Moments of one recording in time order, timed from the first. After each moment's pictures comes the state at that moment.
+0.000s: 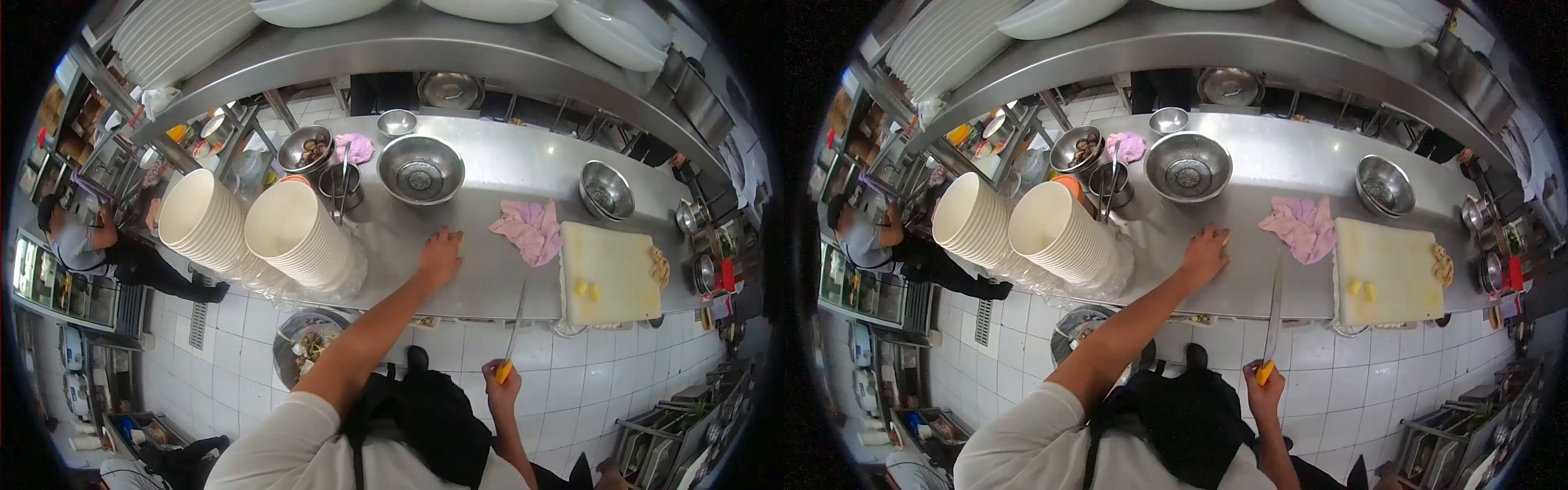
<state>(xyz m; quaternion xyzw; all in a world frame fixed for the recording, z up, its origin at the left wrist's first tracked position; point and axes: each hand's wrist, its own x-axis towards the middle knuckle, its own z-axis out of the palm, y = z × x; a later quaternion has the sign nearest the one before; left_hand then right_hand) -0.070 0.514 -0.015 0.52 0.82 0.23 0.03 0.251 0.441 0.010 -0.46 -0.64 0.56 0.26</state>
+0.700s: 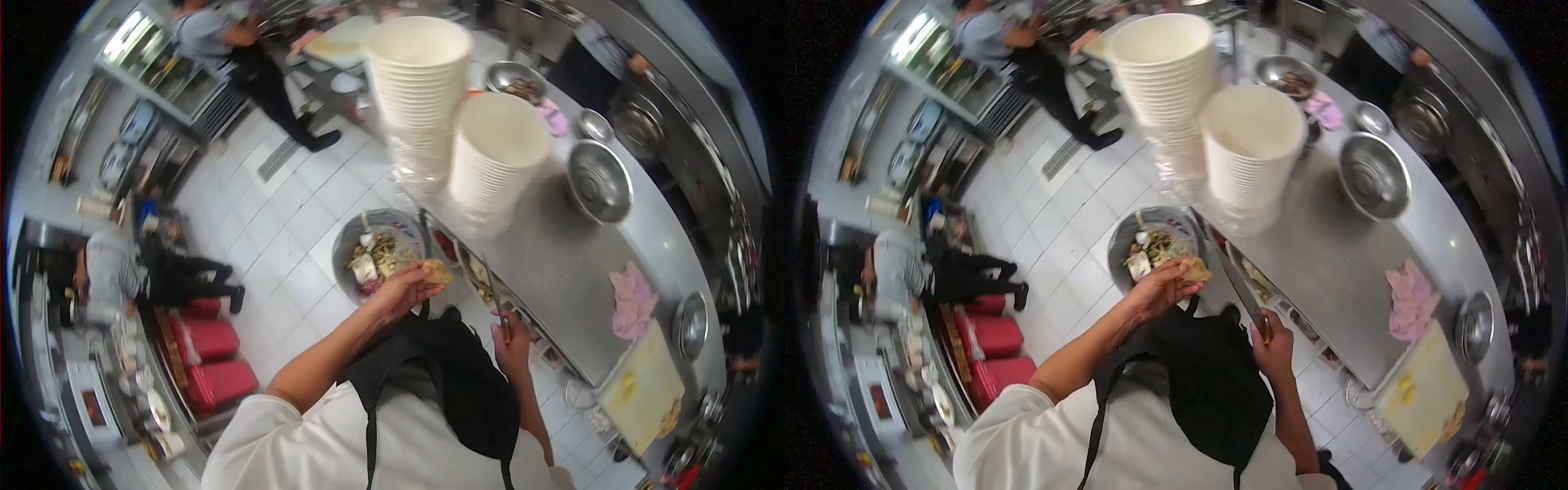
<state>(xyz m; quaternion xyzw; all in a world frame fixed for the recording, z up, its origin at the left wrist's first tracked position) -0.014 0.166 0.029 -0.11 0.41 0.82 0.37 0.115 0.430 0.016 -0.07 -0.86 0.50 0.01</state>
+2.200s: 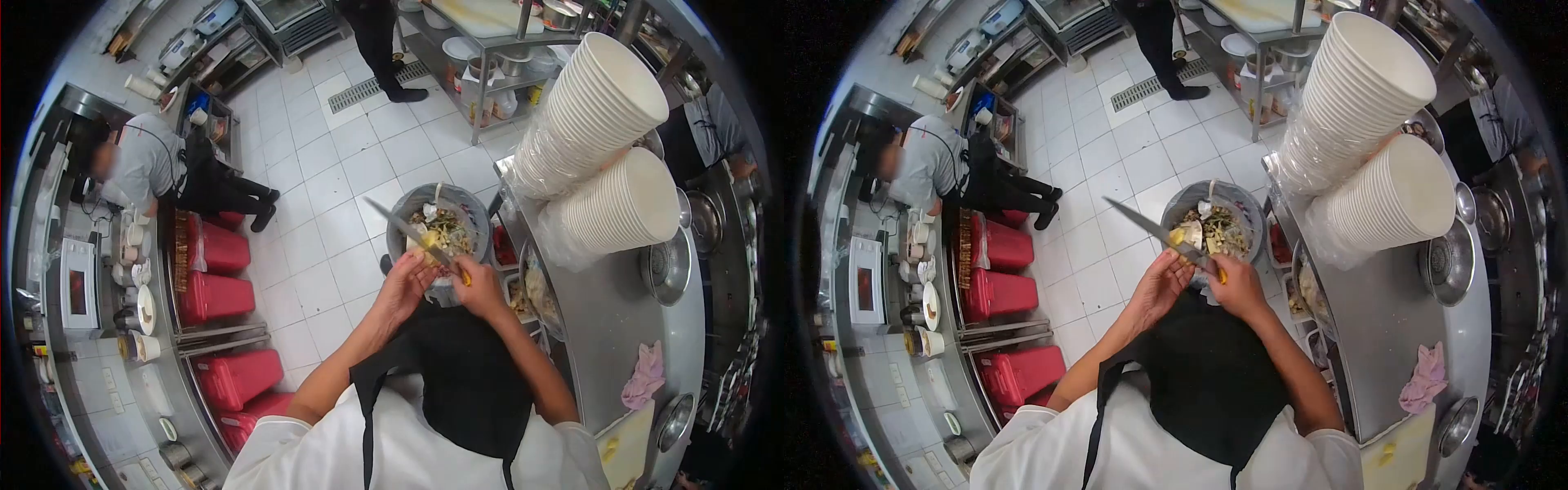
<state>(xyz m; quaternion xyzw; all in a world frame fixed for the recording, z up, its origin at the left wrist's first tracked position) 0.044 0.054 0.016 -0.24 0.30 0.92 0.04 -0.021 0.232 0.017 0.25 -0.82 0.50 -0.12</state>
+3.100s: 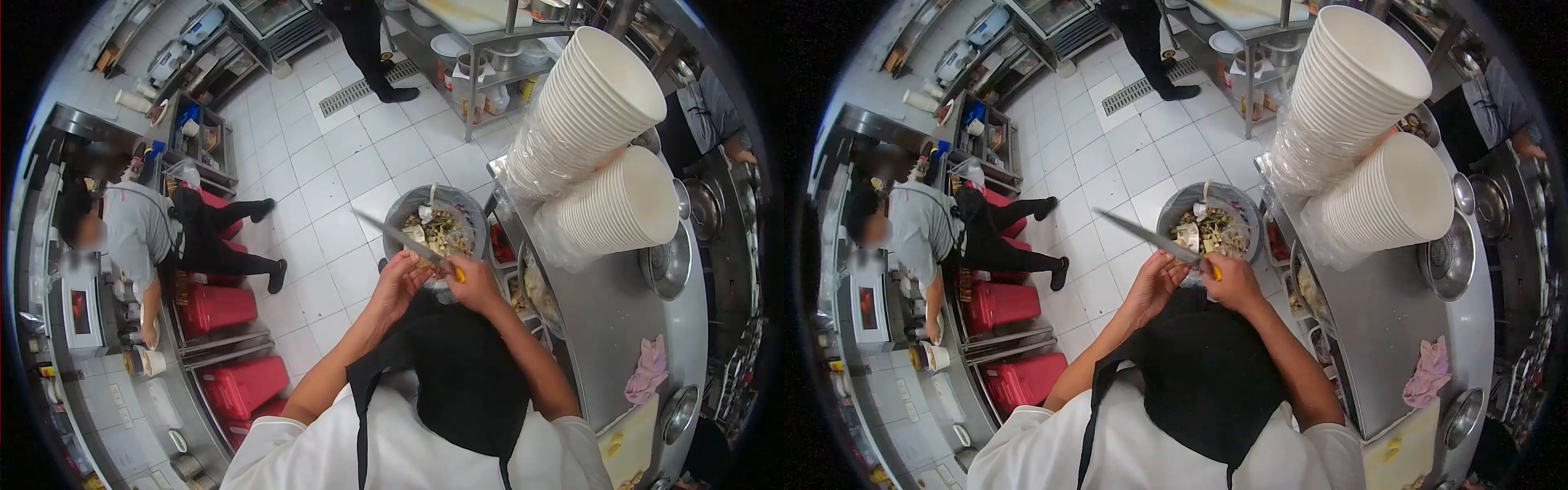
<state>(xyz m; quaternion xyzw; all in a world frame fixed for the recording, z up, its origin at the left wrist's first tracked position) 0.026 0.041 0.012 -0.25 0.35 0.90 0.05 -0.046 0.226 0.003 0.27 -0.81 0.50 -0.14</state>
